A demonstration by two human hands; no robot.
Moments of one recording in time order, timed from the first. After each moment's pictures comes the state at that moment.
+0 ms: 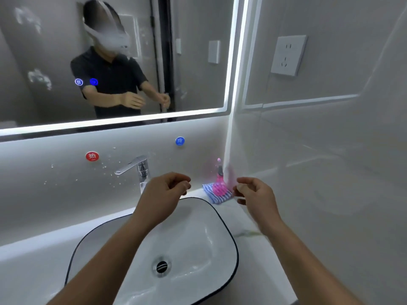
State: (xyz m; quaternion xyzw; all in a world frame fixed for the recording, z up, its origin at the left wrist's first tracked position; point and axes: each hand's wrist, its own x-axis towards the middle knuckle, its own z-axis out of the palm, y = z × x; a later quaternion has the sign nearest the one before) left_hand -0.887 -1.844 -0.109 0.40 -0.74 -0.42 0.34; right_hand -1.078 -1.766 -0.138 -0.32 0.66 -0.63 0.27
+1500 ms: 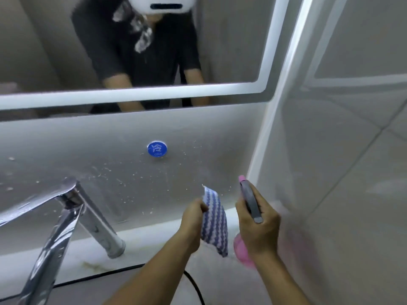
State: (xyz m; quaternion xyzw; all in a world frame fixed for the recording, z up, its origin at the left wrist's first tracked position) left_hand -1.138 -2.100 -0.309 0.56 -0.30 -0.72 0.28; right_hand -1.239 -2.027 -0.283 -0.43 0.67 -0.60 0.11
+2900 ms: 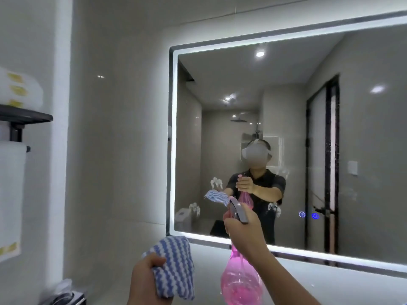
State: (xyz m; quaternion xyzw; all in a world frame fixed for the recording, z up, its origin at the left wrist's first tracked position) left_hand -0.476 -1.909 -0.004 0.29 -0.25 -0.60 0.71; right_hand -0.642 -1.981 0.049 -0.64 0.40 -0.57 0.32
